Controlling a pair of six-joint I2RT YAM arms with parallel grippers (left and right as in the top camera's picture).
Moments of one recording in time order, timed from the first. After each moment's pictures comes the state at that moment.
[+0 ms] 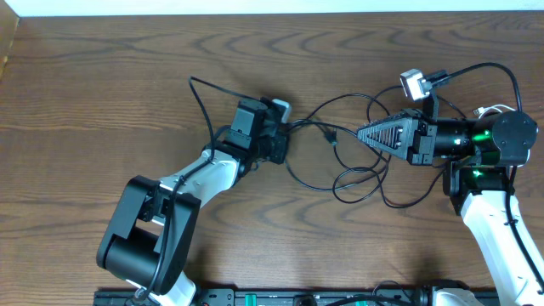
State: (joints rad) left arm -0.41 1.77 0.87 0.03 0.28 -0.15; right arm -0.01 1.25 0.75 0.84 -1.55 1.27
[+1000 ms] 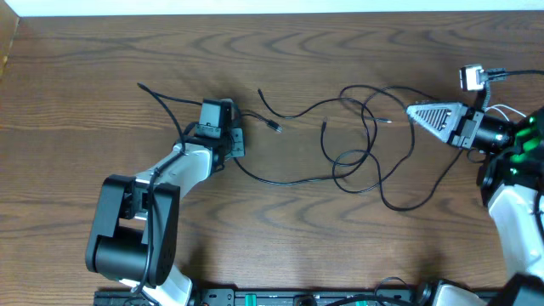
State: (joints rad) left arm -0.21 1.77 0.87 -0.15 -0.01 -0.26; right arm -0.33 1.35 0.75 0.66 -1.54 1.10
